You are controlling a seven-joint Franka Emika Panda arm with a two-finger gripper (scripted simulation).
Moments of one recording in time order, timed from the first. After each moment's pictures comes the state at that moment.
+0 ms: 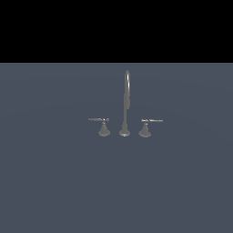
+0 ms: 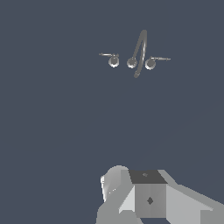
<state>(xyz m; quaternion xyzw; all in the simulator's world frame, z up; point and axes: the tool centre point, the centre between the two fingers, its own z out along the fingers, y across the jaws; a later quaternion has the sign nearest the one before) -0.255 0.015 0.489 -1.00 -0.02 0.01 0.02</state>
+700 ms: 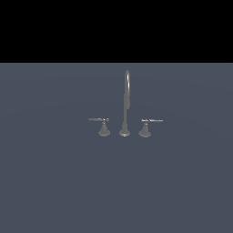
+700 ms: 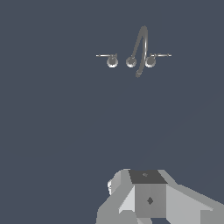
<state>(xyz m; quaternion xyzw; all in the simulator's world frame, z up) -0.248 0.029 0.470 -1.00 0.02 0.01 0.02</state>
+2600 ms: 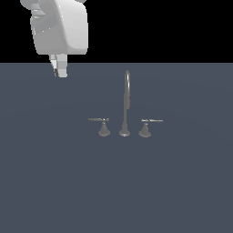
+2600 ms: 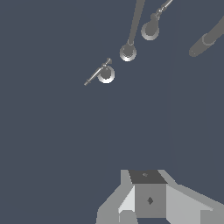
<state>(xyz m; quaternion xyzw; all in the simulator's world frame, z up) -0.113 0.130 0.270 -0.92 0.39 0.01 0.01</state>
